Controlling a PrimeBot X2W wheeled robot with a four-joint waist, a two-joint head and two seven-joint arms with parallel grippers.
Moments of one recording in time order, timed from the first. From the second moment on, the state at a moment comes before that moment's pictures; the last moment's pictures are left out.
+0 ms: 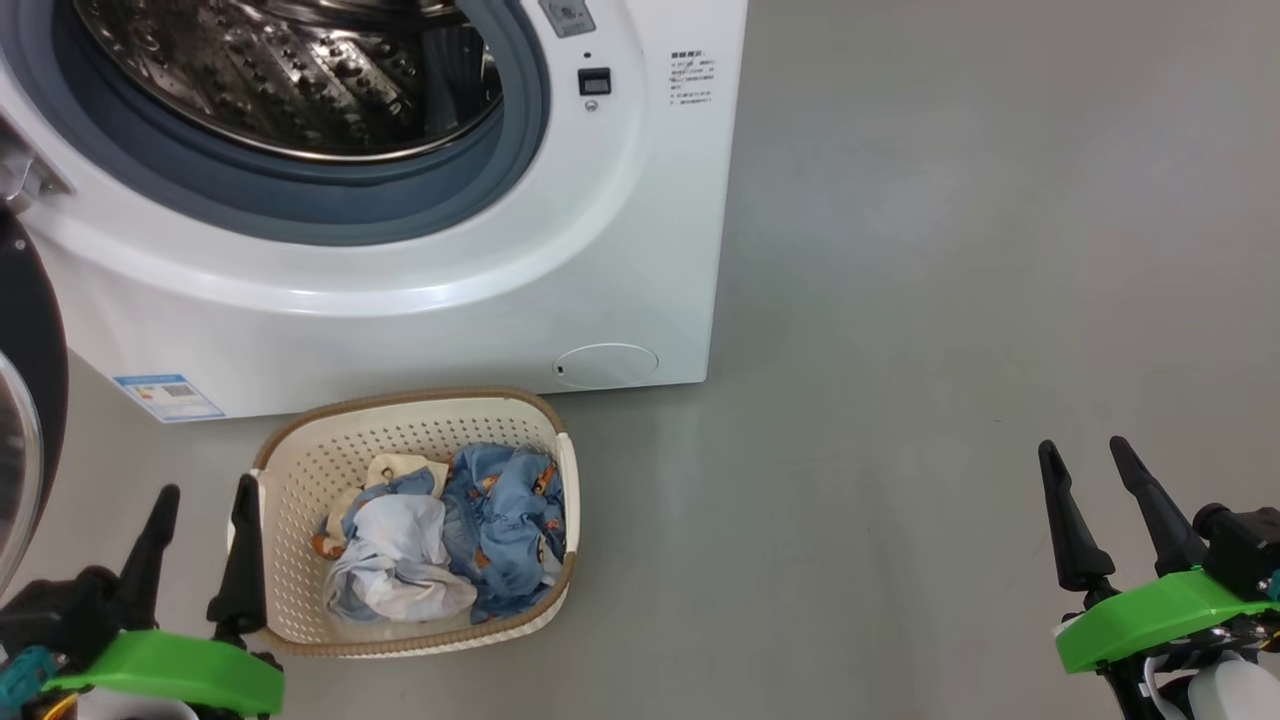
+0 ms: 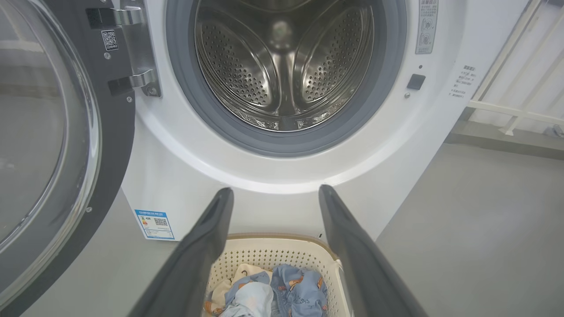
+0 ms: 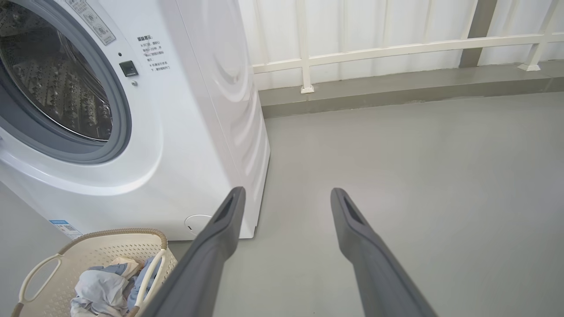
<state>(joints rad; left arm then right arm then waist) -0.14 0.24 -0.06 0.26 -0.48 -0.13 -0.26 -0.15 -0.22 0.02 0.34 0.37 0.13 -0.25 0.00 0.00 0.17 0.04</state>
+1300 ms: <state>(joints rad) -0.12 0.23 -0.04 0.23 -0.50 -0.13 -0.26 -0.15 -0.21 0.03 0.34 0.37 0.13 -0.25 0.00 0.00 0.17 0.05</state>
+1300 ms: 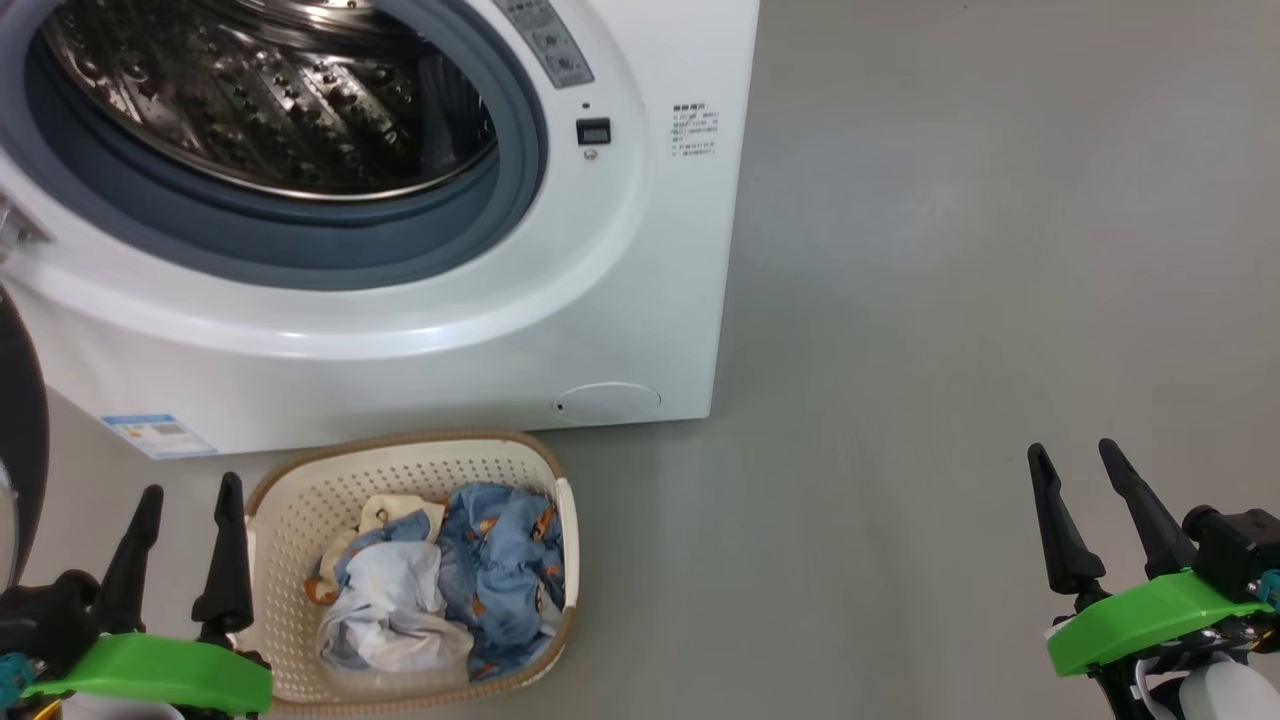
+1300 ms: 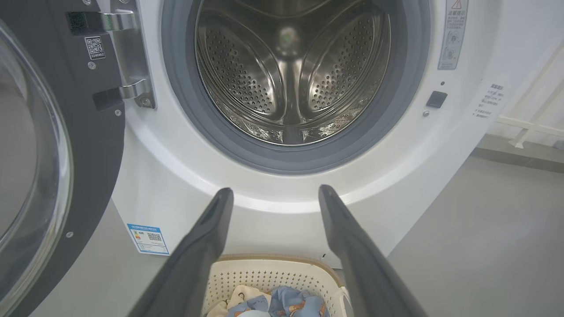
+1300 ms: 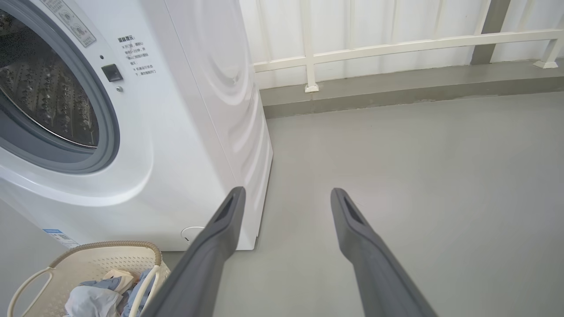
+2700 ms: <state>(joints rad) -0.14 0.20 -0.07 0.41 -0.52 -0.13 -0.26 -0.16 -0.20 0.04 0.33 0.37 0.13 -0.25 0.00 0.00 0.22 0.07</state>
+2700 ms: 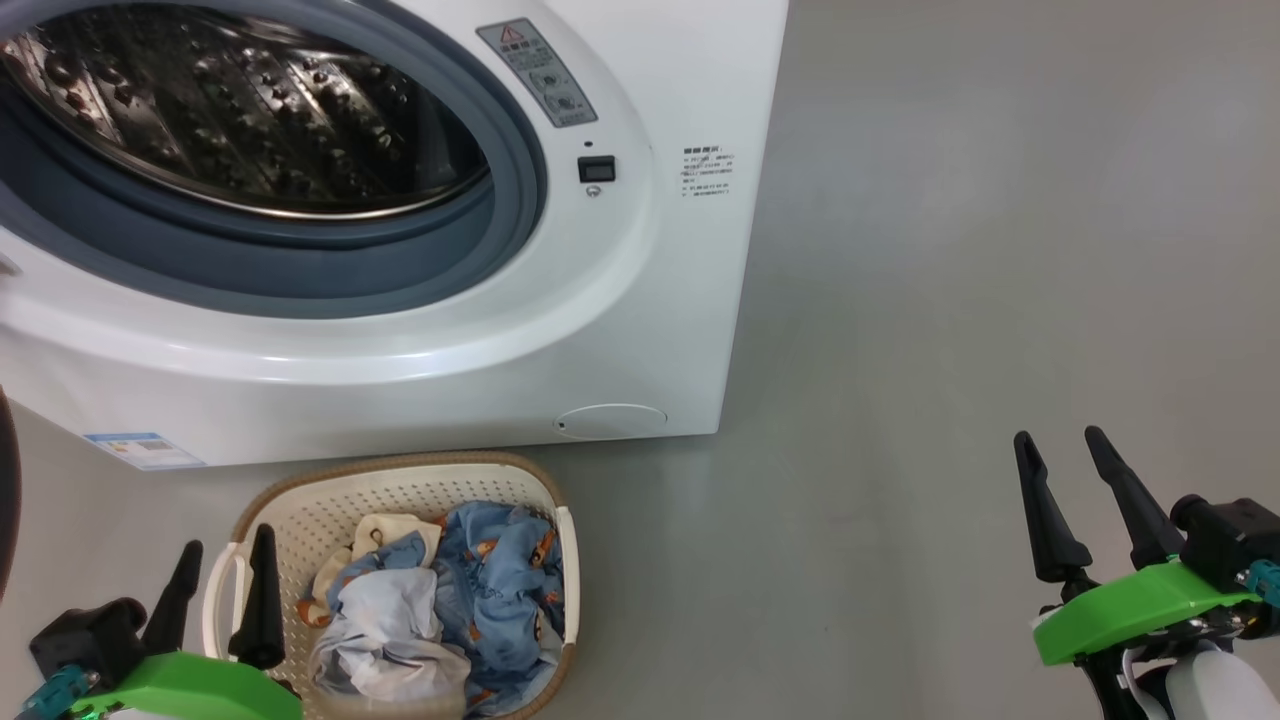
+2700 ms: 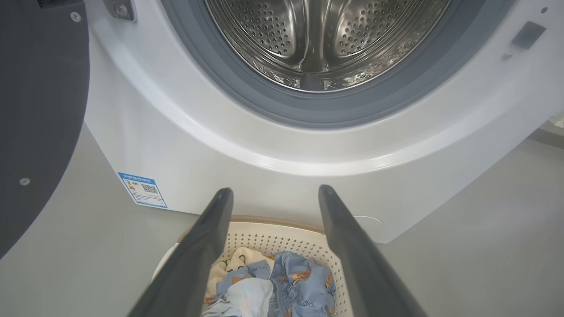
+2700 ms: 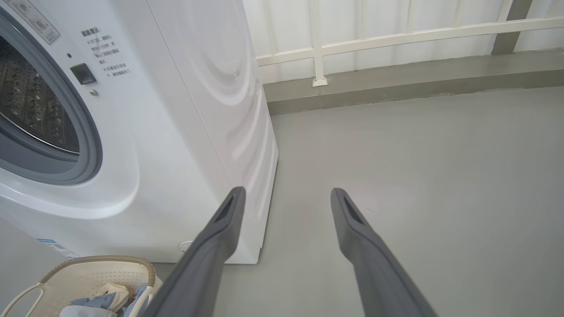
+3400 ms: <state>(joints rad) -0.35 0.22 -0.23 0.76 -0.64 -0.13 -0.26 -0.26 -0.18 0.07 0.28 0.36 0.13 -0.25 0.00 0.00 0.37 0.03</state>
